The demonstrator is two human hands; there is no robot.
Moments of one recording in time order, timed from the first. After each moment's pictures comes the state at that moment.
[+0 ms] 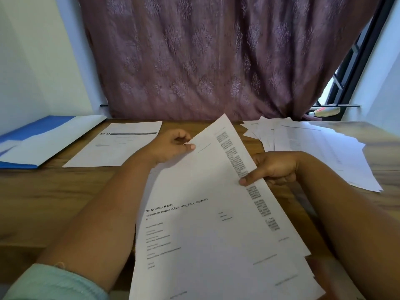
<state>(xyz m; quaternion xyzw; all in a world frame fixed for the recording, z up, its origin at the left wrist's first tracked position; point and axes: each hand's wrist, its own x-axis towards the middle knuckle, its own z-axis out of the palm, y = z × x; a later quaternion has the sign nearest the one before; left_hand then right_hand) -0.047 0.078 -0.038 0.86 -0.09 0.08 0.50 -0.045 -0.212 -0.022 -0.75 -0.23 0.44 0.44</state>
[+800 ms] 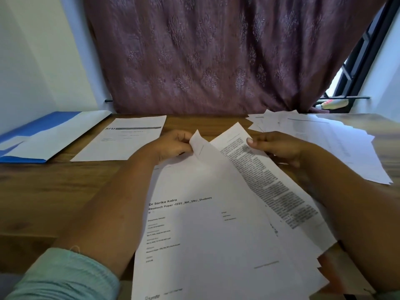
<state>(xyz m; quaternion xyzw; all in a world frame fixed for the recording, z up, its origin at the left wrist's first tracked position) -0.048 0.081 -0.044 0.86 -0.08 -0.02 0.50 -0.041 -0.210 -0.022 -0.84 -0.10 0.19 0.49</state>
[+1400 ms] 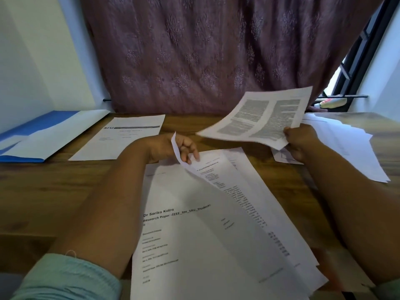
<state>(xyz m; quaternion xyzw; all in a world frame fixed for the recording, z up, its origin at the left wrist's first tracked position) -0.051 0.097 -0.035 0.87 -0.20 -0.16 0.42 -0.002 -0.236 -0.034 -0.69 0.12 -0.07 0.71</state>
